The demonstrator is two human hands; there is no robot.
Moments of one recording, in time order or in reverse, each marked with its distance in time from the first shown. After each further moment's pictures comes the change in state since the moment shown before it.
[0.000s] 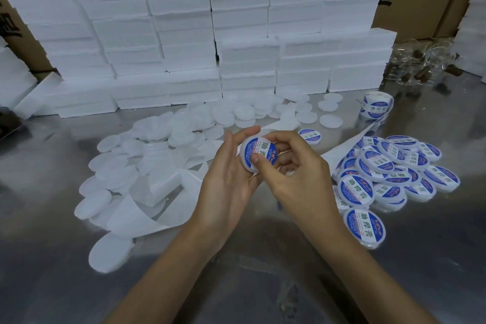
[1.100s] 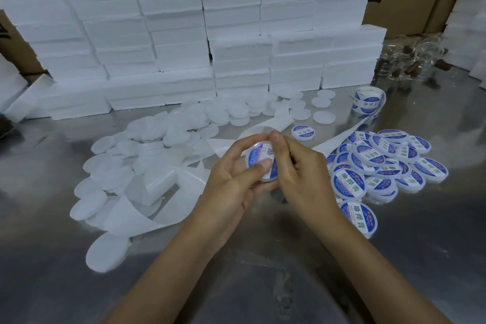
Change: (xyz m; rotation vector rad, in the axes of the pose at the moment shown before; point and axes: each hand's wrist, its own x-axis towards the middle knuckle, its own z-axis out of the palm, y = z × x) left_hand -0.003 -0.010 -0.001 0.110 -0.124 -0.008; right_hand 0.002 0.010 -0.013 -0.070 -0.049 -0.026
